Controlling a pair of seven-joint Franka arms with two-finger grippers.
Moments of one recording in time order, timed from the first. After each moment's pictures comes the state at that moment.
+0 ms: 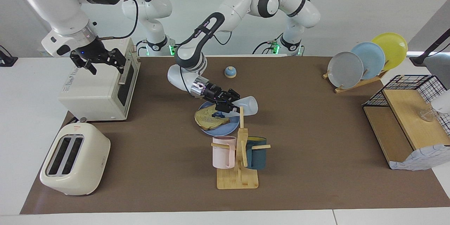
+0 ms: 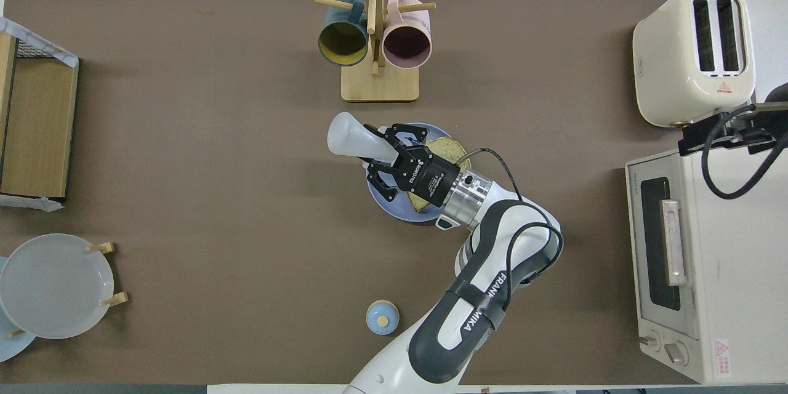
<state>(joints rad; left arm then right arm) -1.31 0.96 0.43 -1.18 1.00 1.38 0.70 0.07 0.01 -0.11 -1.61 0.01 1.53 -0.05</state>
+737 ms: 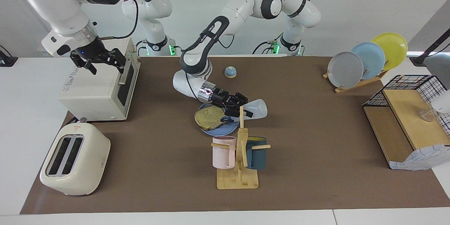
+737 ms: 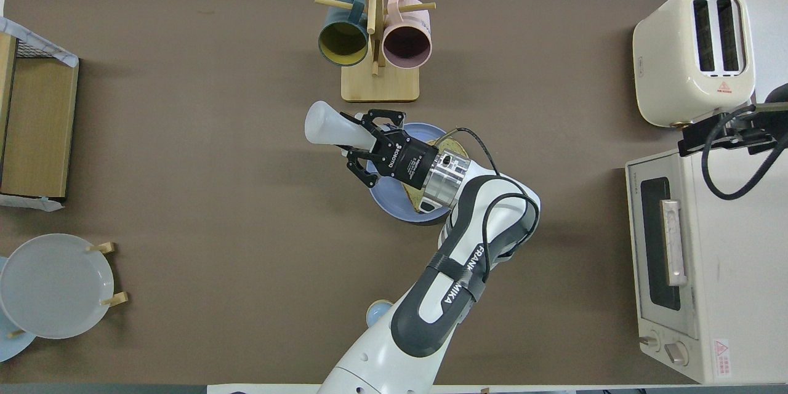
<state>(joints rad) -1.25 0.96 0.44 -1.19 0.99 1.39 0.70 0.07 0.01 -0.11 -1.61 0.01 1.53 -0.05</state>
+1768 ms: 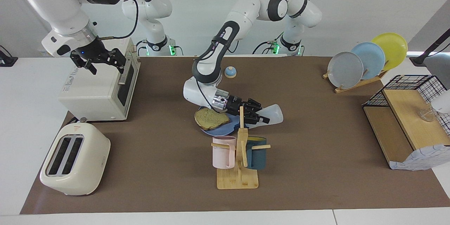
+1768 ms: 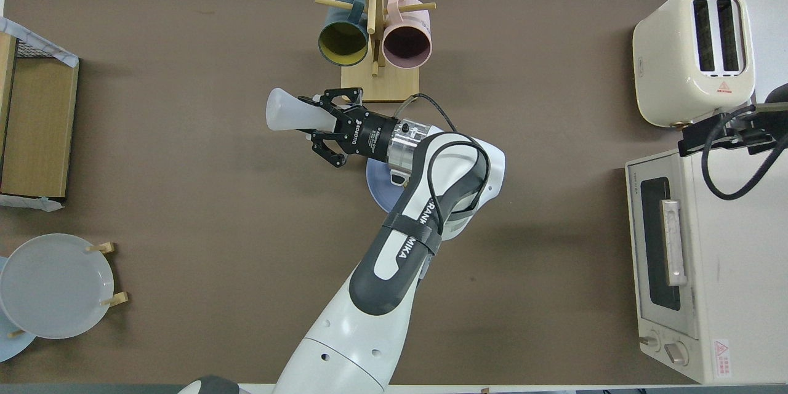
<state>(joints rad) -1.13 0.92 0.45 -1.20 0.92 1.41 0.67 0.07 0.01 -0.11 -1.61 0.01 1.53 -0.05</state>
